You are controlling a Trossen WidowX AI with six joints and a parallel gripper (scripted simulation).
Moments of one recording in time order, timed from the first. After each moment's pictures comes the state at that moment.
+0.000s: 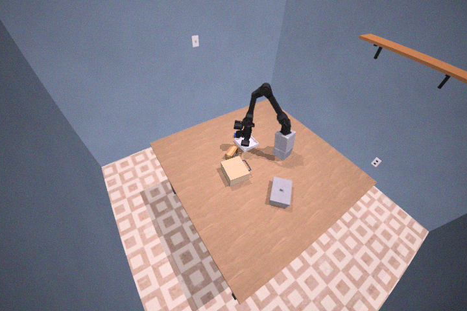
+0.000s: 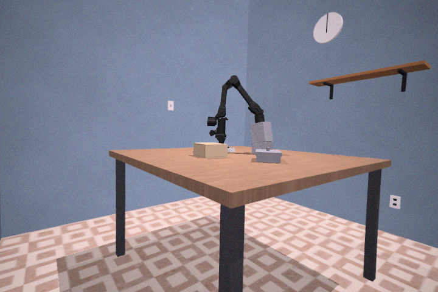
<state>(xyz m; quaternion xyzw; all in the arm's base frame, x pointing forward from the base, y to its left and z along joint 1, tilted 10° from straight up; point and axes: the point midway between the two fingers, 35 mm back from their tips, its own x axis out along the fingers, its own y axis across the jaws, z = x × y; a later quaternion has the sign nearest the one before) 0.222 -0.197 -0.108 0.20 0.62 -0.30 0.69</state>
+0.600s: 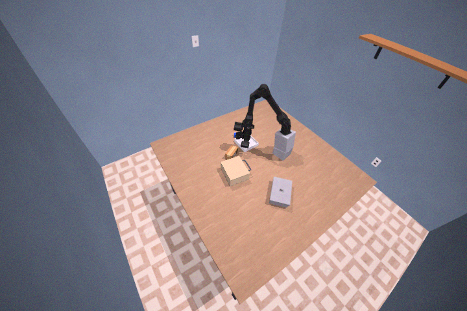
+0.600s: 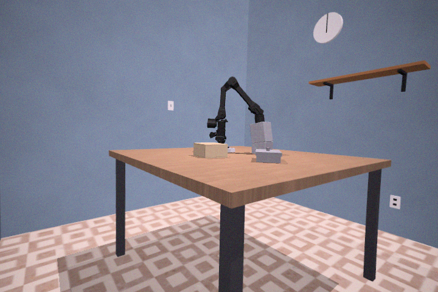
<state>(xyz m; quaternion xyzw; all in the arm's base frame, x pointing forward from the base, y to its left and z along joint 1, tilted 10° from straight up) 0.222 -0.199 -0.122 0.20 0.62 -0.30 0.69</state>
